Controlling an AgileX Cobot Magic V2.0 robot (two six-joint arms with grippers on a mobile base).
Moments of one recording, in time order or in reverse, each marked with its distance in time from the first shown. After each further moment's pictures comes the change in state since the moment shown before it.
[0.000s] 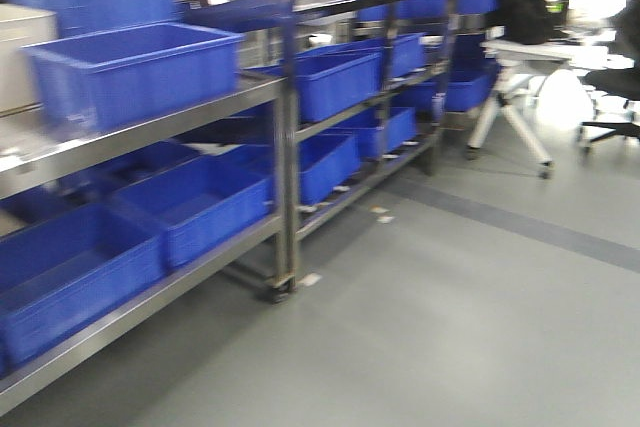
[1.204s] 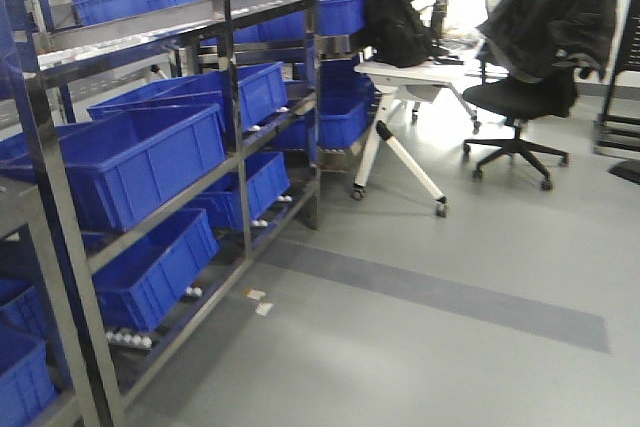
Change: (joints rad) left arm 0.000 0.000 0.000 0.000 0.000 0.000; right arm 0.000 0.000 0.000 0.000 0.010 0.000
